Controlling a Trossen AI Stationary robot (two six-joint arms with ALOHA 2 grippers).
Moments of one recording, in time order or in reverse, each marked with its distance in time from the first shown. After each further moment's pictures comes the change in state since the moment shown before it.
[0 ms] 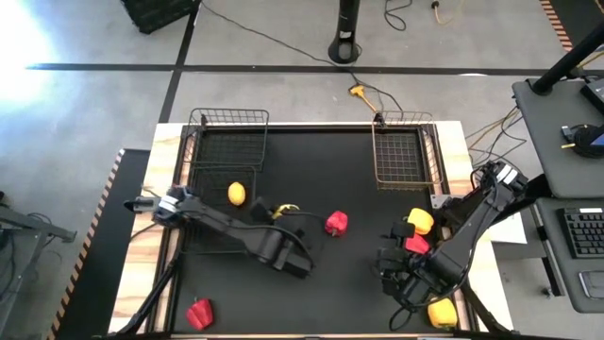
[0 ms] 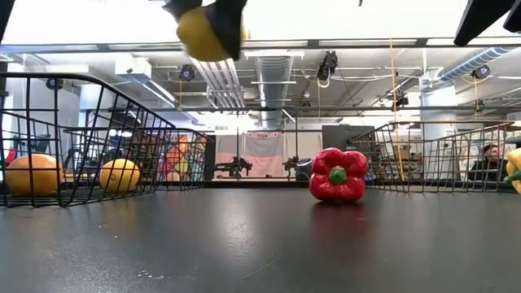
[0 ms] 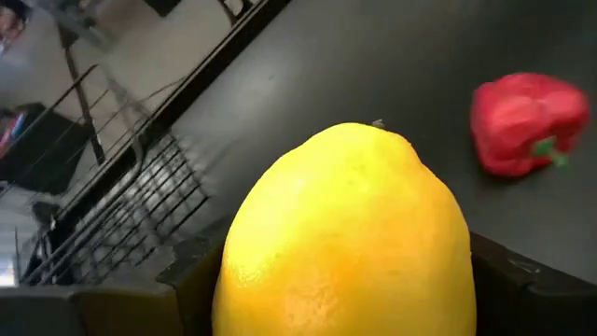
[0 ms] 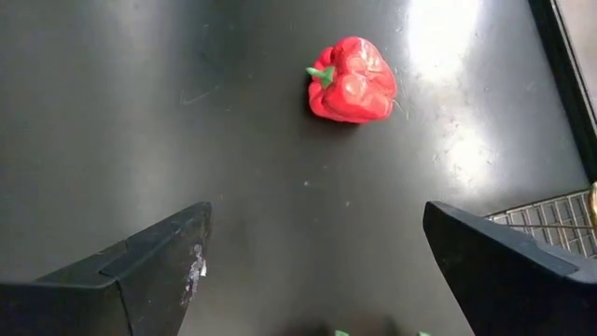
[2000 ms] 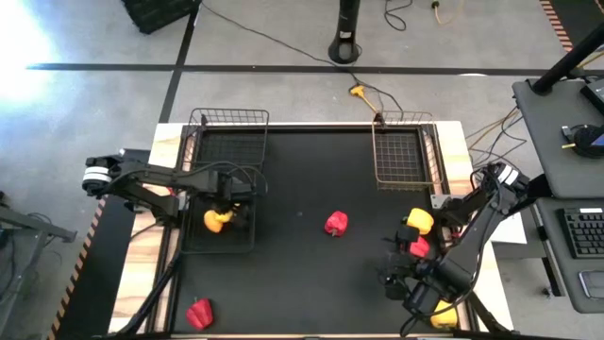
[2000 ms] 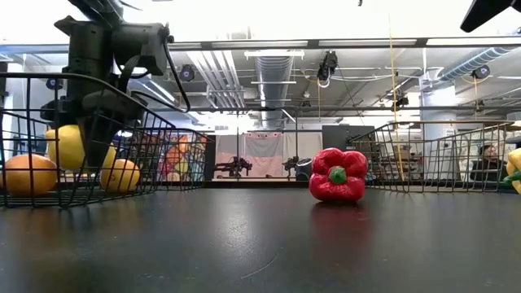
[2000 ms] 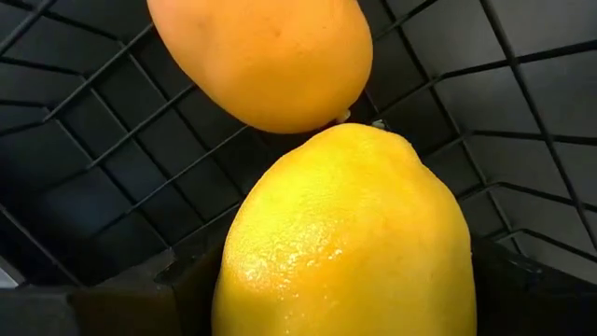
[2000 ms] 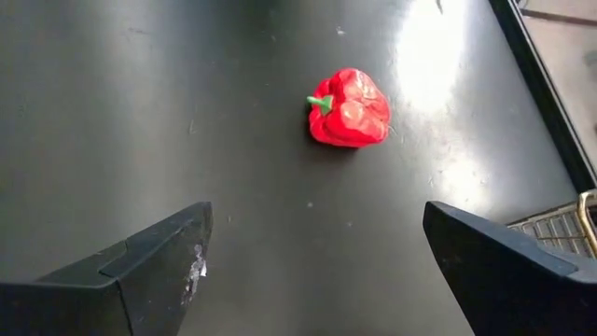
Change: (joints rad) left arm 0.475 -0.712 -1.183 0.582 0.761 0.246; right arm 0.064 0.000 -0.007 0.009 0.105 0.071
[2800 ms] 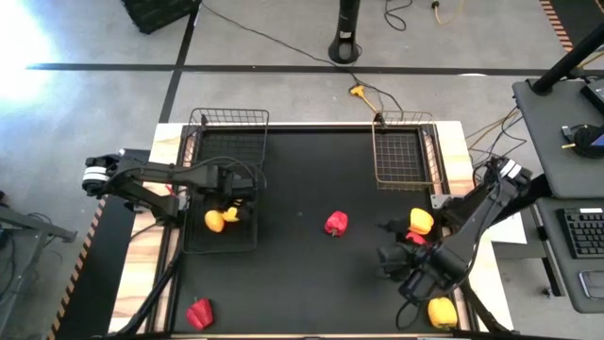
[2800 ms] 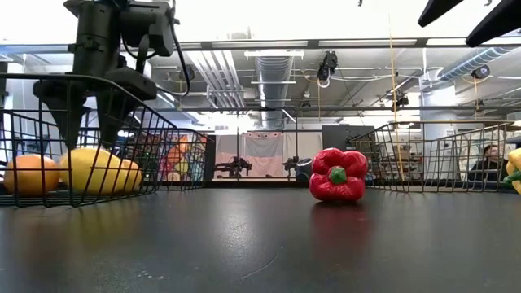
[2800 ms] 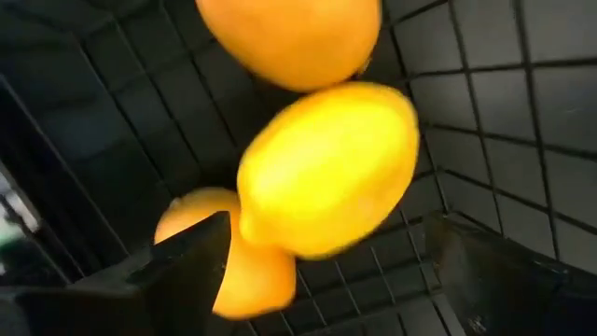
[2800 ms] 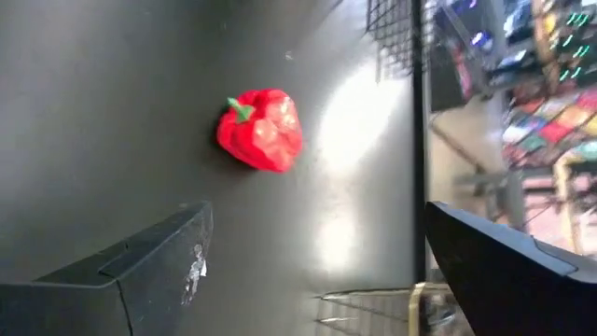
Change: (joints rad) left arm -0.001 -0.001 0.129 -0.133 0.054 -0.229; right arm -0.060 -0.074 -0.087 -0.004 0.149 -0.531
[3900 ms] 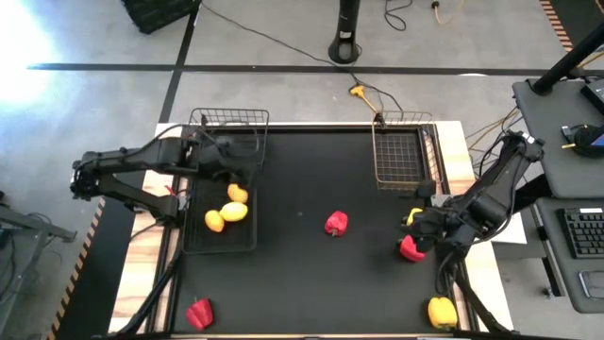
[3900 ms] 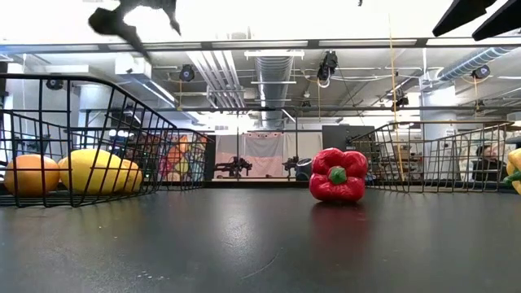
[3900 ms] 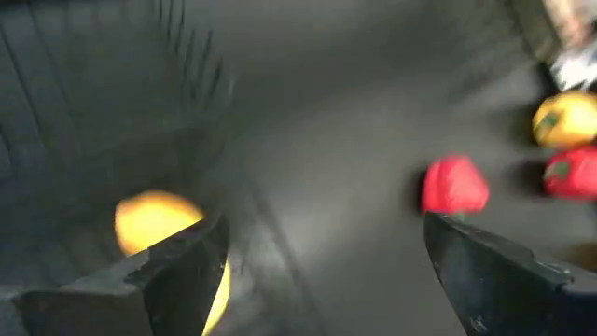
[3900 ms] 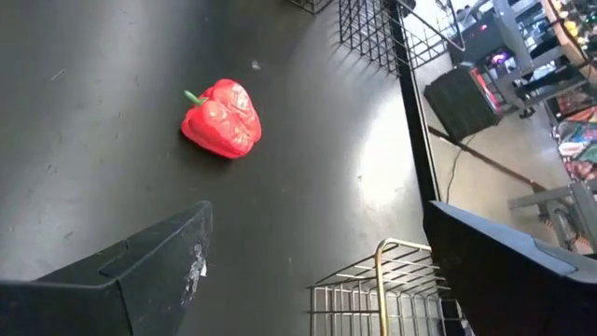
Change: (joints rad) left arm -0.005 -0.130 0.466 -0.034 -0.299 0.111; right arm 0.001 -0.548 -0.293 0.060 0.000 -0.067
